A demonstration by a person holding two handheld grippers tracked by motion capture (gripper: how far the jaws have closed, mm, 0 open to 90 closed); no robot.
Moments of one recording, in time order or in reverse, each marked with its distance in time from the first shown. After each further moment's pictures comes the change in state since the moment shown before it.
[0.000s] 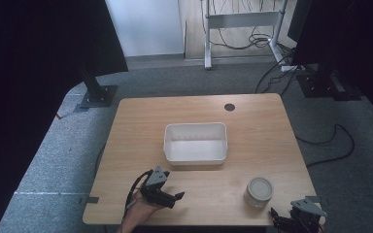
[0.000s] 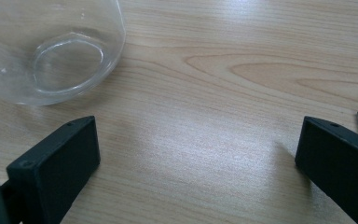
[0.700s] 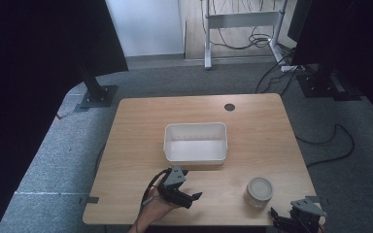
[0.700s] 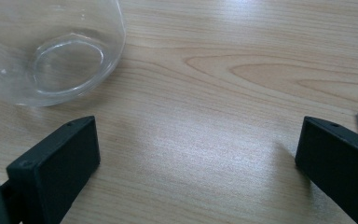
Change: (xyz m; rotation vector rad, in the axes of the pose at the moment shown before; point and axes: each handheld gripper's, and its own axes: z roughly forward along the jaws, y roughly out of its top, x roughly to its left) left arm -0.031 0.034 0.030 -0.033 -0.074 0.085; right arm 0.000 0.000 0.000 -0.003 -0.001 0.000
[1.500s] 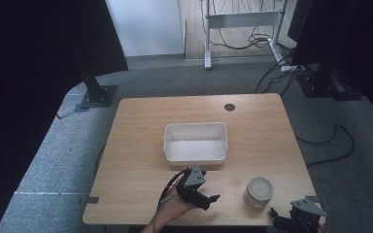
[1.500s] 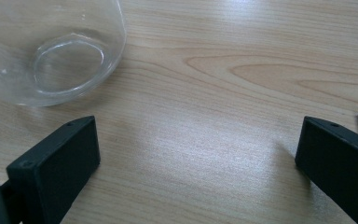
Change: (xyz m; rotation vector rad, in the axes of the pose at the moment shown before) left arm -0.023 0.021 0.043 -0.002 -0.069 0.047; right arm 0.000 0.000 0.000 -0.001 0.002 -0.002
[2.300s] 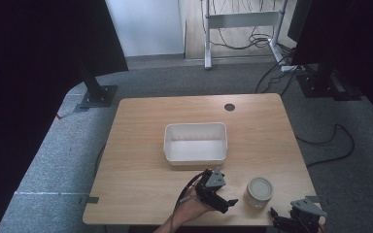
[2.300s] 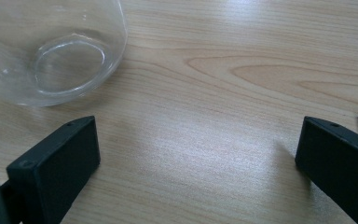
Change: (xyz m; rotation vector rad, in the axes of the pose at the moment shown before) left arm -0.023 0.019 0.048 0.007 -0.077 0.020; right arm 0.000 0.000 0.000 -0.004 0.004 -0.003
